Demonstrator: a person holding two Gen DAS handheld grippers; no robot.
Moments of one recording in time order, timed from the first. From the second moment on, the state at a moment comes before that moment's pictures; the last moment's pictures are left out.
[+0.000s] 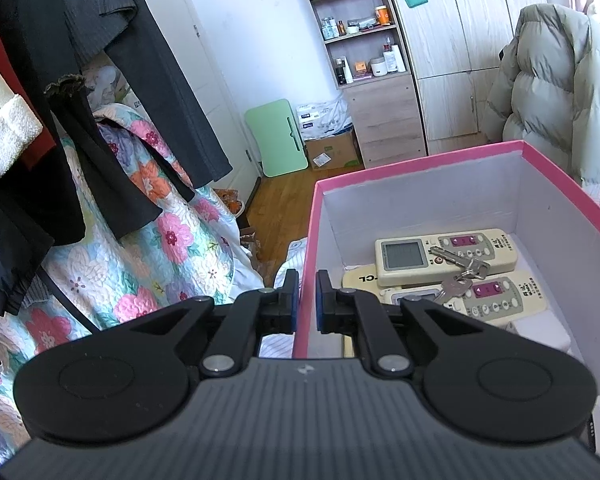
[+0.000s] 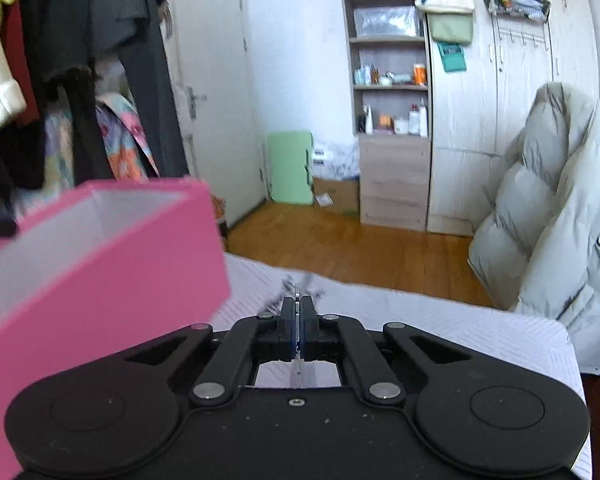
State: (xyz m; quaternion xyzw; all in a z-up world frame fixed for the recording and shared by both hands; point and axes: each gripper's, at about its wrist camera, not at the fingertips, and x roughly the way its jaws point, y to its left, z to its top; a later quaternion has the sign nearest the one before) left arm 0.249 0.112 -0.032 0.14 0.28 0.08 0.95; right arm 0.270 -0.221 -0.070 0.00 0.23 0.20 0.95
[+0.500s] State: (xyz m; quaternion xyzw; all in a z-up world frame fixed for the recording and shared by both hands) left arm 0.247 0.113 -0.029 0.13 0.27 0.08 0.95; right arm 0.217 -0.156 0.024 -0.01 0.14 0.35 0.93
